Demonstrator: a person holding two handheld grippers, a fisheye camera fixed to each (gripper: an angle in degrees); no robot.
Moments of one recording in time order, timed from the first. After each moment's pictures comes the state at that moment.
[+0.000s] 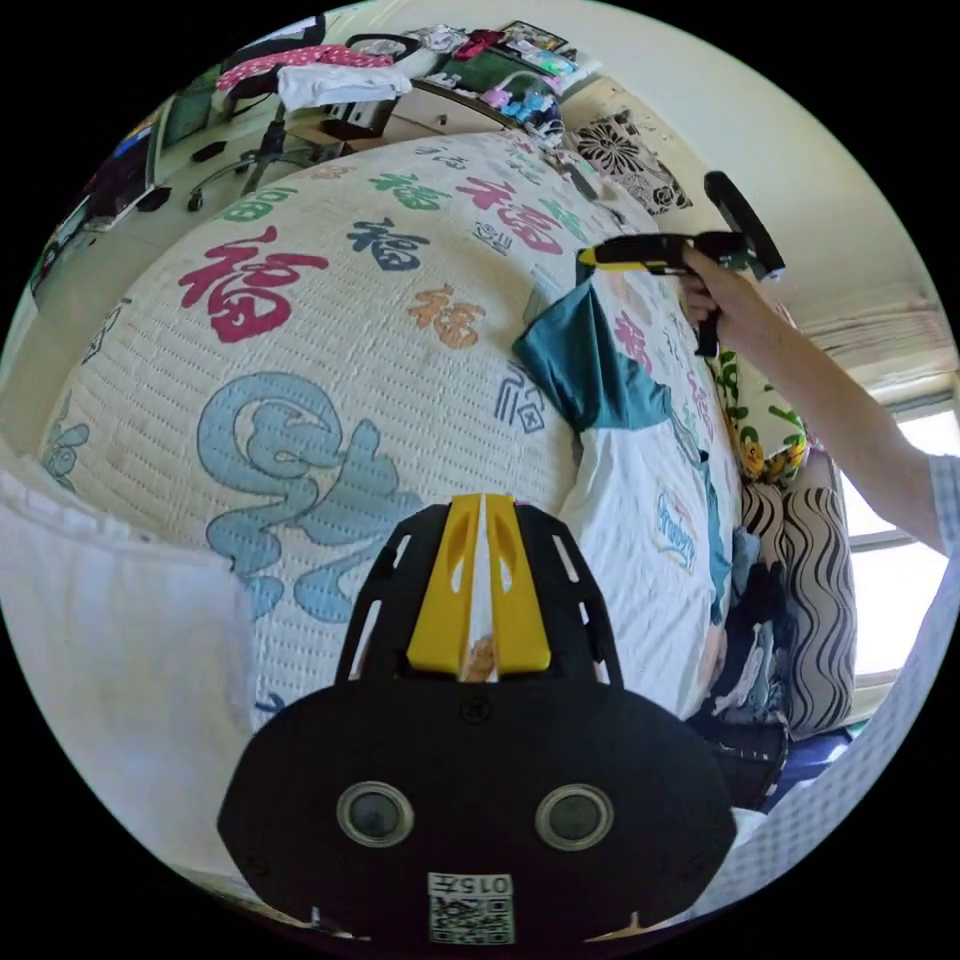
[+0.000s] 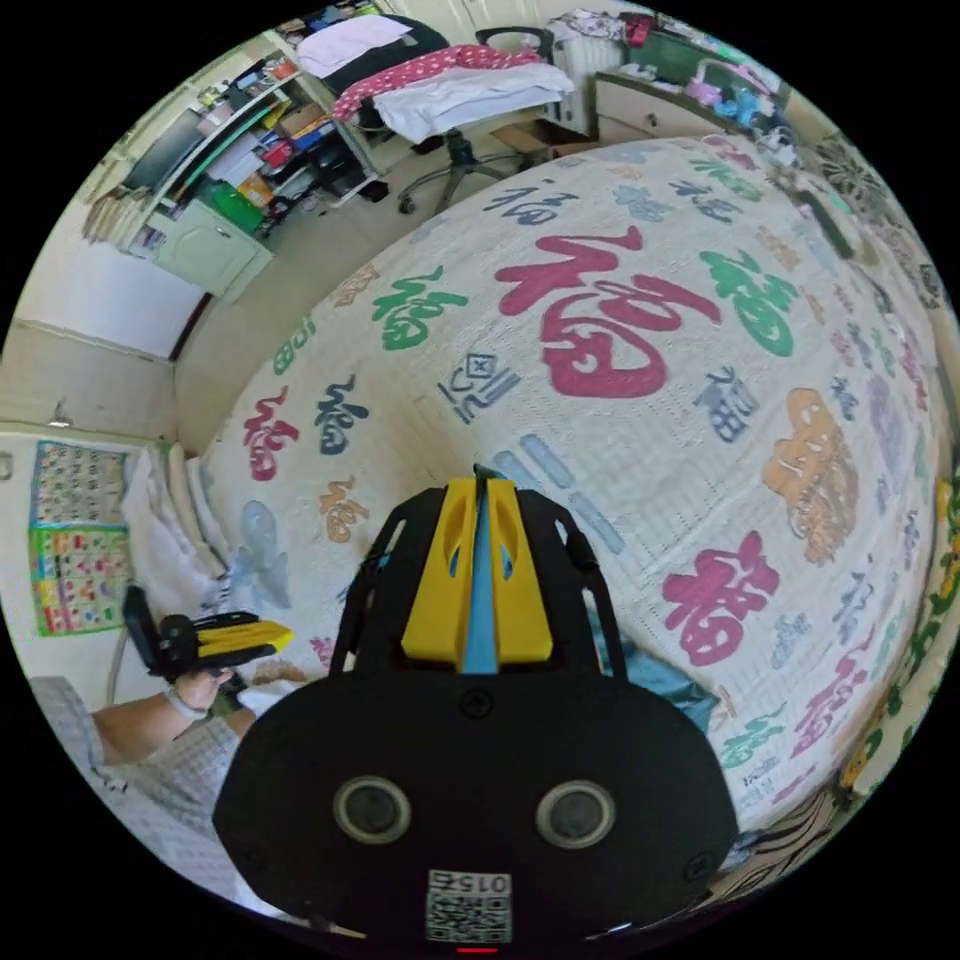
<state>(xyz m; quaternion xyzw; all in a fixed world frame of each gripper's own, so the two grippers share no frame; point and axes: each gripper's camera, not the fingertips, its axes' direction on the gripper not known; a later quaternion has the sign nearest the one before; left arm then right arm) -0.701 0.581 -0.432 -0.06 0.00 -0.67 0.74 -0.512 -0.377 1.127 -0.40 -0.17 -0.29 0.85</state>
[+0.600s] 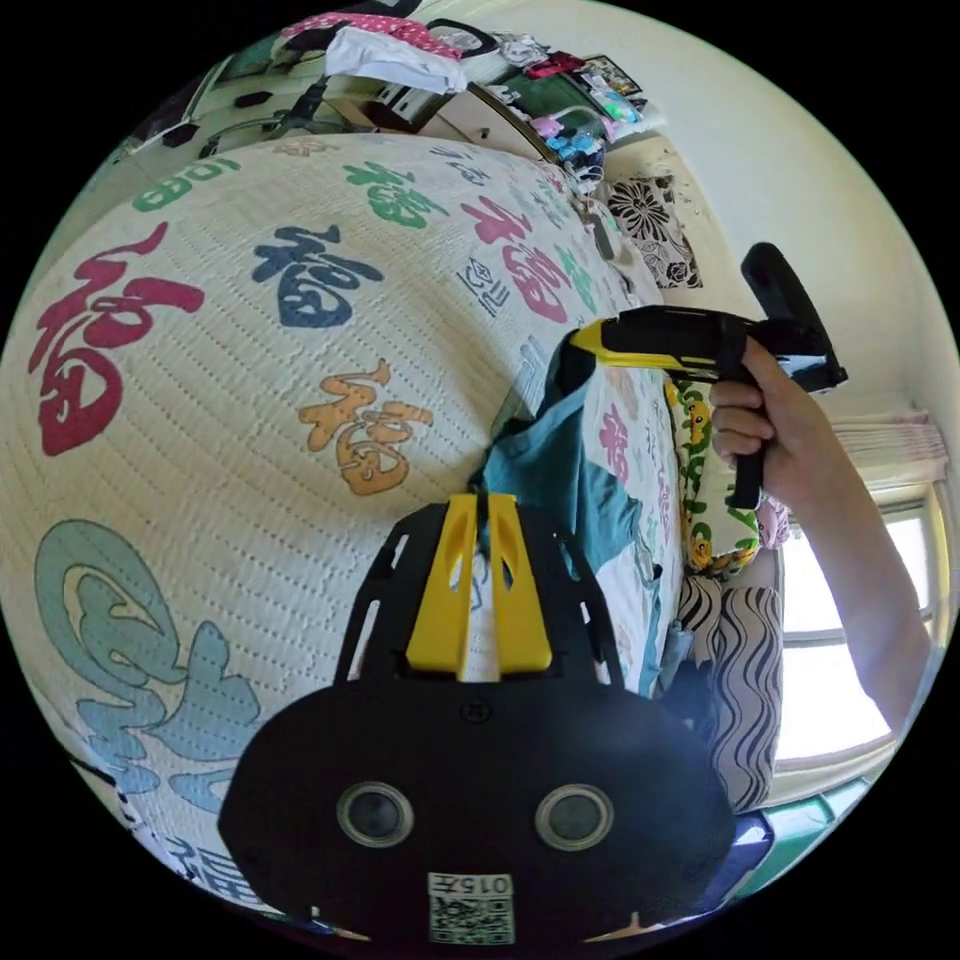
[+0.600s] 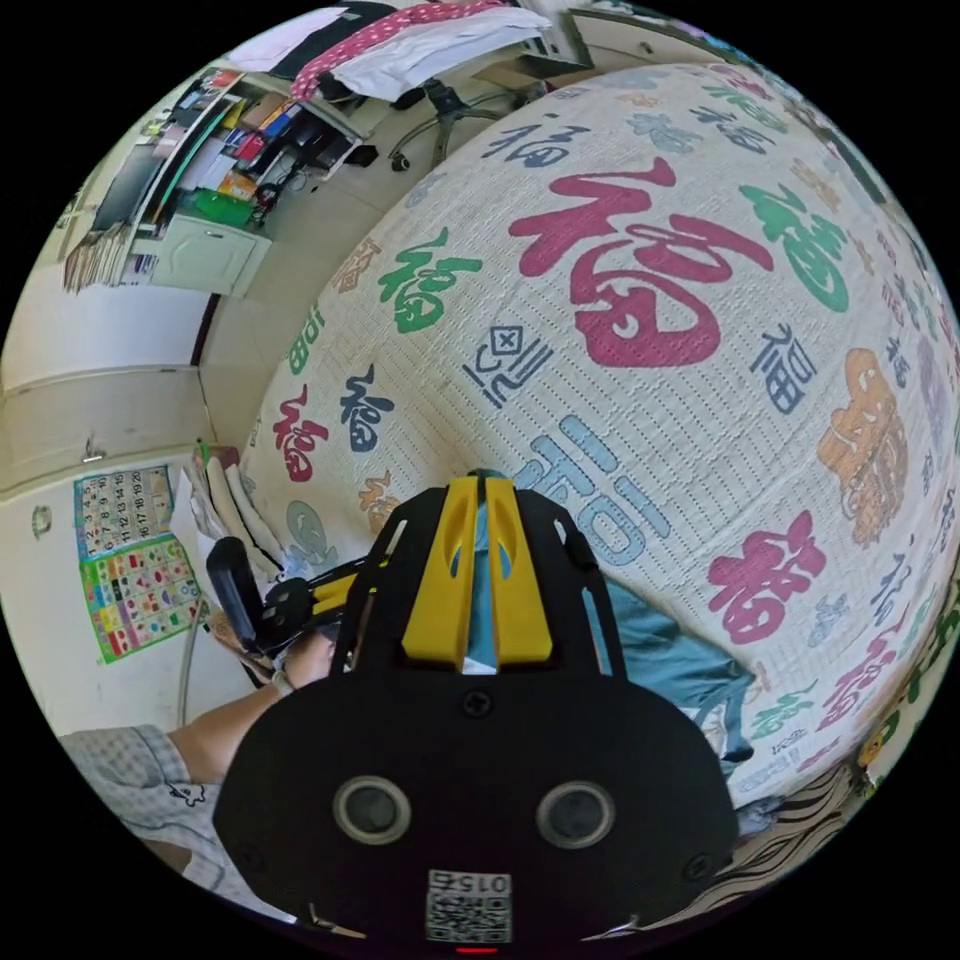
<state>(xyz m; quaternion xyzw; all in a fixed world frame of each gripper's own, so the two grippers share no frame) -0.784 0.587 -0.438 0.05 0.03 -0.74 0.67 -0.519 -0.369 1.145 -0.49 -0.15 -0.24 0.83</state>
